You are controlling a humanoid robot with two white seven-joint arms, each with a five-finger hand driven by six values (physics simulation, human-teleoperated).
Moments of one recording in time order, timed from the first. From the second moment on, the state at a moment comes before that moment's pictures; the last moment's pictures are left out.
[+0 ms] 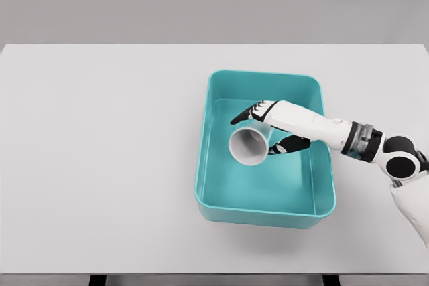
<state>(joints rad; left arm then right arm) 0.07 0.00 -0.10 -0.12 0.06 -0.04 -0.02 -0.33 -0.48 0.33 -1.51 0.24 -0.61 0.61</state>
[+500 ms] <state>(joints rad) 0.07 0.00 -0.10 -0.12 0.06 -0.04 -0.02 -0.31 -0.56 0.22 -1.59 0.06 -0.61 0.61</state>
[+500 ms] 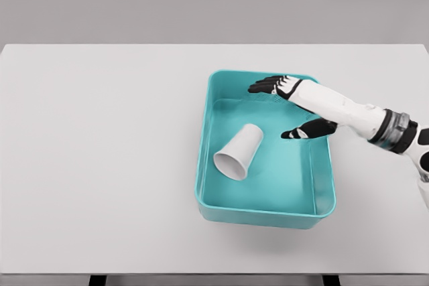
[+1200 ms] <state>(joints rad) 0.07 0.00 -0.10 -0.12 0.06 -0.04 -0.02 -0.18 -0.64 0.01 -1.58 -0.15 -0.61 0.61</state>
